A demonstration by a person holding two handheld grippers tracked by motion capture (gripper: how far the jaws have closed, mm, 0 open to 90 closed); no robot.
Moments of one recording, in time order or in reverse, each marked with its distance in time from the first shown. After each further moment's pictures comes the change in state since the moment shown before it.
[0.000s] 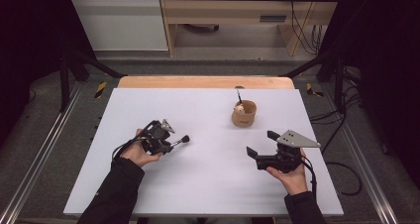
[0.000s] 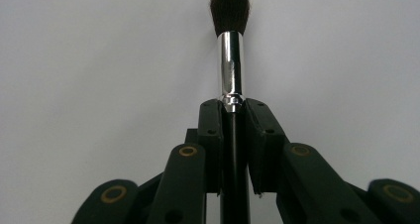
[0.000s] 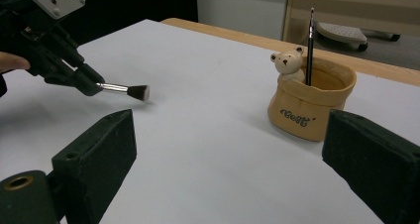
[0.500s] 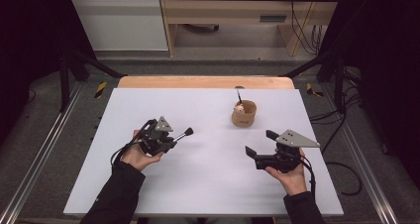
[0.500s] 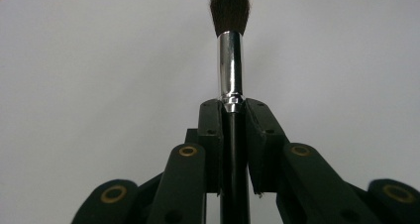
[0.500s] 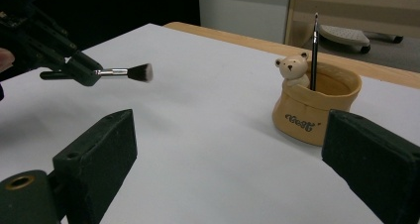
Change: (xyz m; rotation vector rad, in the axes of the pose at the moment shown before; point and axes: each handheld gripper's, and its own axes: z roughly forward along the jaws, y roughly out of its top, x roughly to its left) left arm -0.018 0.001 -0.025 -0.196 0.040 -0.036; right arm 0.004 0.003 0.001 -0.011 0.008 0.013
